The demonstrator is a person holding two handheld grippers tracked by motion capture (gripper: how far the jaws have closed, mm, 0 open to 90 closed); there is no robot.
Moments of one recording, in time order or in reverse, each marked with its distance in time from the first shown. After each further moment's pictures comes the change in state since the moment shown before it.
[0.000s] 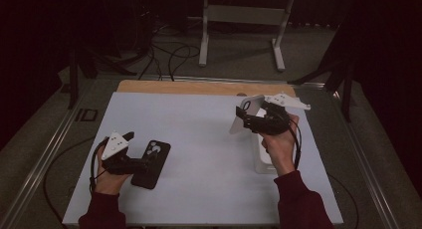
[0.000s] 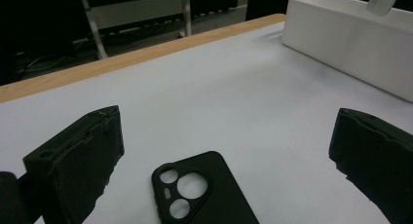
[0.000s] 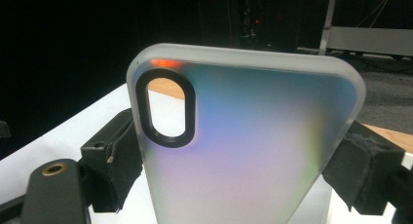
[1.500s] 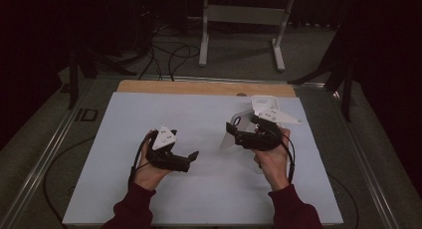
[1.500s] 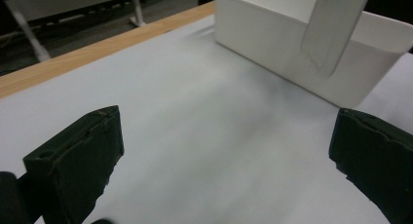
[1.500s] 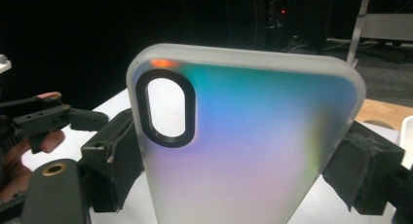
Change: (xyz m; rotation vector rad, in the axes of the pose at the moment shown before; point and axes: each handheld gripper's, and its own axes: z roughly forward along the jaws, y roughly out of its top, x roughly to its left) left arm -0.070 0.042 0.062 0.091 -0.151 0.060; right arm 0.031 -0.024 -0.008 0.019 0.089 0.013
